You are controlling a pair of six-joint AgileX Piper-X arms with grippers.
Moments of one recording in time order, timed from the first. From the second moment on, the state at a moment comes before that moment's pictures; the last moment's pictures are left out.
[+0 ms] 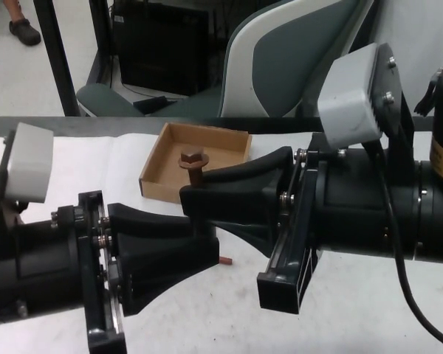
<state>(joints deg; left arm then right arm) -29.2 49.0 -18.7 -23.8 44.7 -14.5 49.8 61.8 -43.3 0.4 -17.7 4.4</state>
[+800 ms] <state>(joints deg) -29.3 49.1 -19.1 -32.2 35.2 -23.9 49.7 54.6 -43.0 17.3 -5.7 5.2</state>
